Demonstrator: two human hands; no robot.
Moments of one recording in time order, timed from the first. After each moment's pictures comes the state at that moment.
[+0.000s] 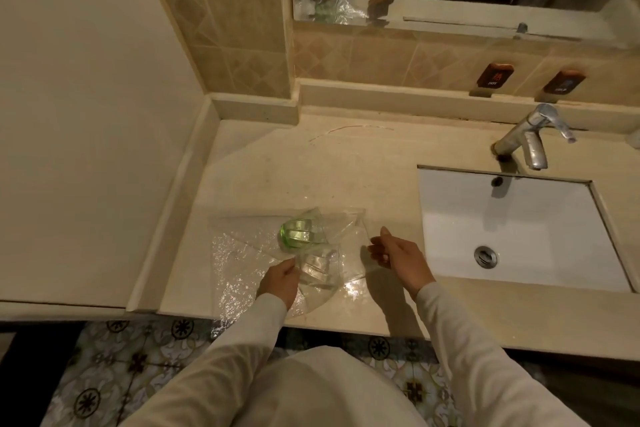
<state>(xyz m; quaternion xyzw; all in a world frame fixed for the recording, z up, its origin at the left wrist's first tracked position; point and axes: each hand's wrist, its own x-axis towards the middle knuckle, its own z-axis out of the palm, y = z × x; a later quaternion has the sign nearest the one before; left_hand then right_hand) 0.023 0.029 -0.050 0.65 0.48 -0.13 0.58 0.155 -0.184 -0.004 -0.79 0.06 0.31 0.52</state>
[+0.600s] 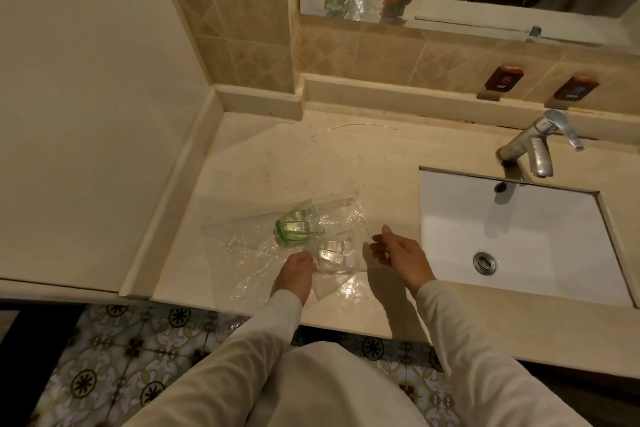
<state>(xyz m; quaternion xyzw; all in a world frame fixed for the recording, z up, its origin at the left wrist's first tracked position) 0.043 -0.010 -0.042 0.56 0.51 -0.11 0.65 0.169 -0.195 -0.009 -0.79 0.05 0.32 0.52</state>
